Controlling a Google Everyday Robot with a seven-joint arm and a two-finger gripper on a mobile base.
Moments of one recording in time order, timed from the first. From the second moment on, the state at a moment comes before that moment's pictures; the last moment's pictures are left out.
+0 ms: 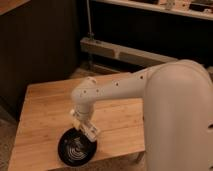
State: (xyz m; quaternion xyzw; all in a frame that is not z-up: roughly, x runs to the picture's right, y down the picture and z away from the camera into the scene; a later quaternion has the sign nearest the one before) arm -0.124 0.181 0.775 -0.36 0.06 0.39 0.84
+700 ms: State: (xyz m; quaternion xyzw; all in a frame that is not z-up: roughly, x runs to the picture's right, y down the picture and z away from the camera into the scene) arm -0.146 0.184 0.755 -0.37 0.05 0.37 0.85
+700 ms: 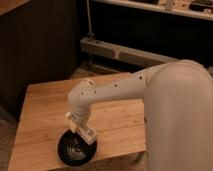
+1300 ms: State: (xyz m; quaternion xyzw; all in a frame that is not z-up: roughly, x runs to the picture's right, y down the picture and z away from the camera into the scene) arm -0.157 0.195 0.748 -0.39 0.02 0.38 0.84
